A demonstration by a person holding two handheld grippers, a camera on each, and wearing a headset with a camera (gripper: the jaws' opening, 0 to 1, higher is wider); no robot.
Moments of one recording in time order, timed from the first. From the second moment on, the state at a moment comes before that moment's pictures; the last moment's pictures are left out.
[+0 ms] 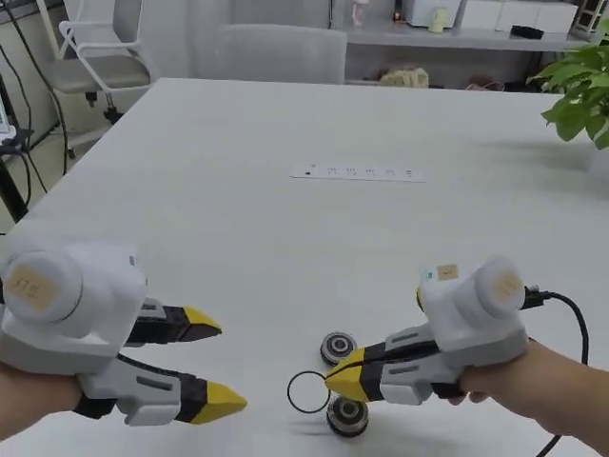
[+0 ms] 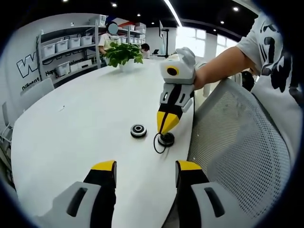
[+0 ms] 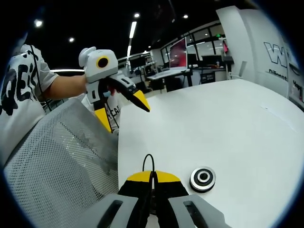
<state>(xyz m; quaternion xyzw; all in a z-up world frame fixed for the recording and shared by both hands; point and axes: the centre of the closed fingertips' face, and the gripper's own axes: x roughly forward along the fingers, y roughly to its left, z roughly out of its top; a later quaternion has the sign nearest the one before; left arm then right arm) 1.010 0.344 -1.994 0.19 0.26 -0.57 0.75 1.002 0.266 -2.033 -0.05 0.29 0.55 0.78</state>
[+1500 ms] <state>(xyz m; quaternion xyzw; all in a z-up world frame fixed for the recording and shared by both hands) 1.003 0.330 -1.997 0.19 0.27 -0.58 0.75 1.003 0.269 -2.021 -0.09 0.27 0.54 0.79</state>
